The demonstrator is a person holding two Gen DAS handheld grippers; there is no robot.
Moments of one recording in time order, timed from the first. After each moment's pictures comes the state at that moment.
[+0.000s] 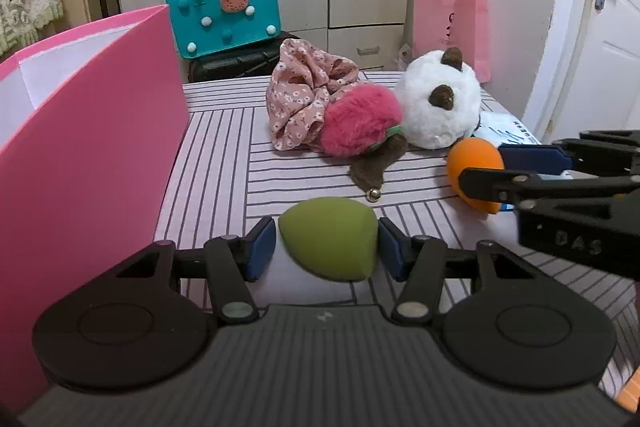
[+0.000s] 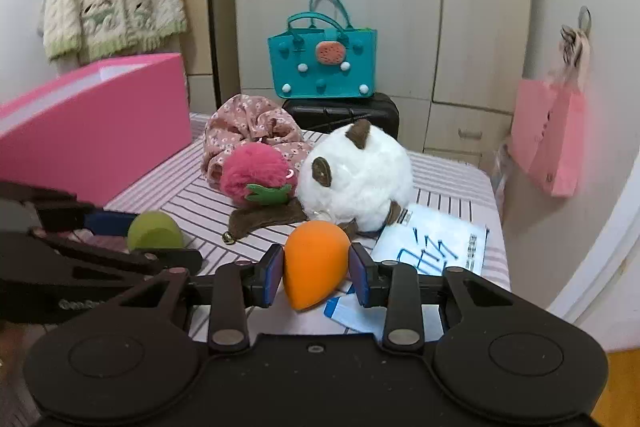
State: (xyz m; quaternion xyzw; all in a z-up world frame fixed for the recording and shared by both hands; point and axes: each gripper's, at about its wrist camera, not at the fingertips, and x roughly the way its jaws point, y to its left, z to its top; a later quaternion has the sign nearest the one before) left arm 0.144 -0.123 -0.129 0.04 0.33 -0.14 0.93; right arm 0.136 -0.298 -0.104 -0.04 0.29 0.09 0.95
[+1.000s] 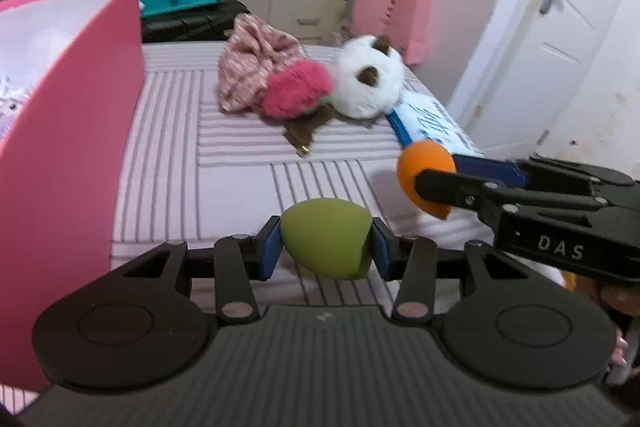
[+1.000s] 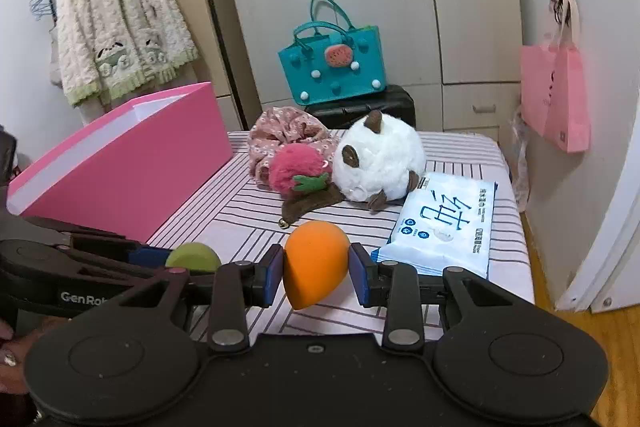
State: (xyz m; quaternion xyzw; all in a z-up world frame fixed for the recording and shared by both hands) left arm 0.115 -0.104 -0.109 -0.02 0.39 -0.24 0.89; right arm 0.086 -0.302 -0.090 0.04 0.29 0.12 0.95
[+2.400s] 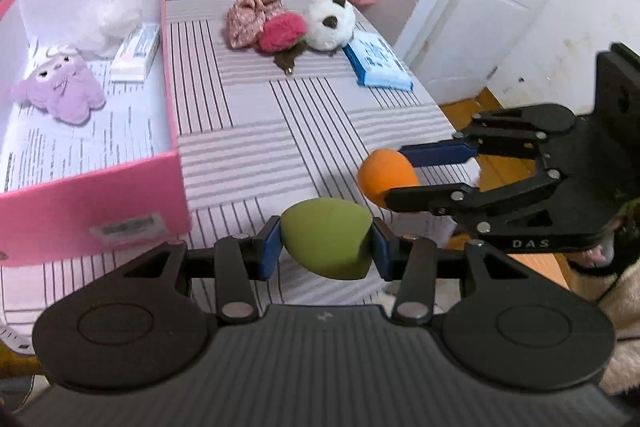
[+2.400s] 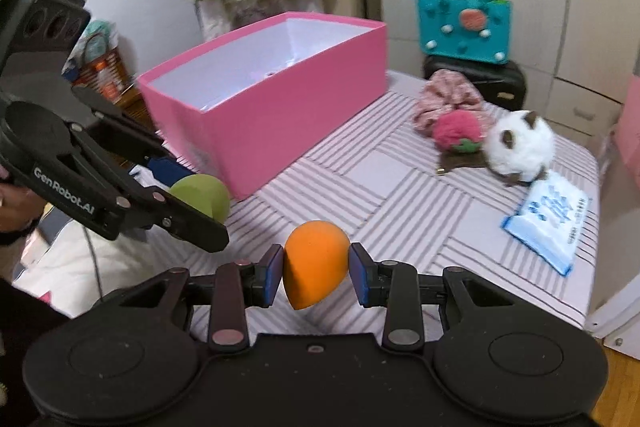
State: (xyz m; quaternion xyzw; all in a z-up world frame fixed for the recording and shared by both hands) left arm 0.045 -0.022 -0.045 0.00 0.48 -0.32 0.82; right arm 0.024 -0.227 -0.038 -0.07 0.39 0.28 0.88
